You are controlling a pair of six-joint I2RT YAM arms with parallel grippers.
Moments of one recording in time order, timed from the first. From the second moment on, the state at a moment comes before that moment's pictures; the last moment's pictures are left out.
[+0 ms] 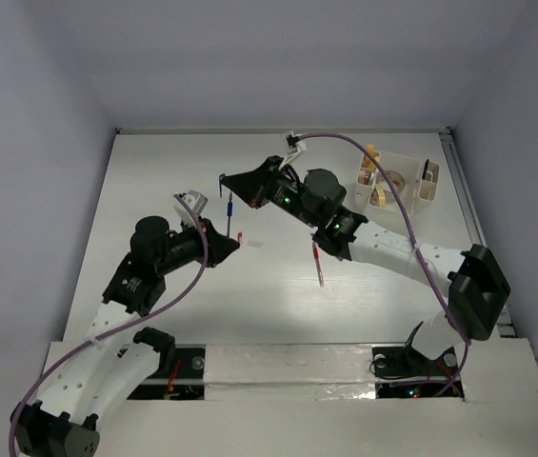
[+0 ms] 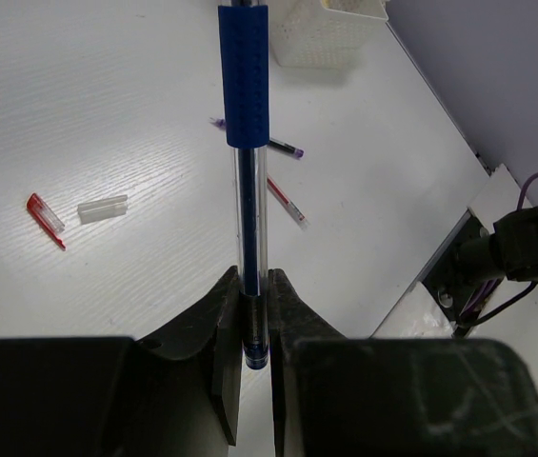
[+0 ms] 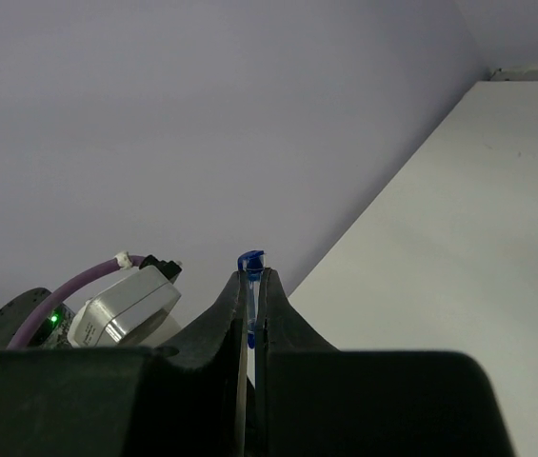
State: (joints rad) left arm -0.37 0.70 0.63 -0.23 0.50 -0.38; right arm 0.90 1.56 1.22 0.54 -0.05 0.74
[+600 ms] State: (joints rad) left arm -0.37 0.68 0.63 -0.23 0.50 -0.38; right arm 0.87 1.56 1.18 0.55 -0.04 0.76
